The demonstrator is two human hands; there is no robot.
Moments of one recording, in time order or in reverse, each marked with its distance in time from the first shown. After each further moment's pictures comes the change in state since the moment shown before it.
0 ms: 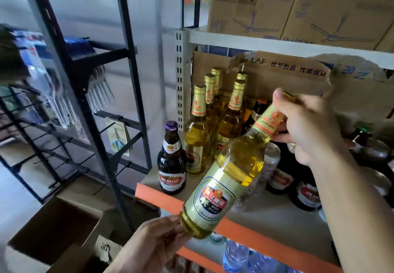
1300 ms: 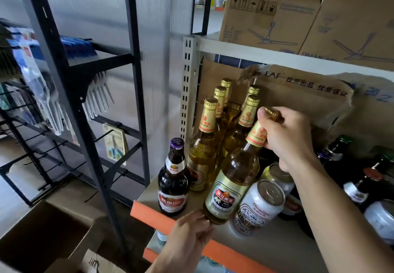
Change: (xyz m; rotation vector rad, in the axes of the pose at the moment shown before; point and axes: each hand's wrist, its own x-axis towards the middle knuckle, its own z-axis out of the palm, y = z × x) left_hand 0.094 -0.005 0.041 -0.140 0.011 0.109; right_hand 0.049 0.036 0.045 -0.219 -0.017 -0.068
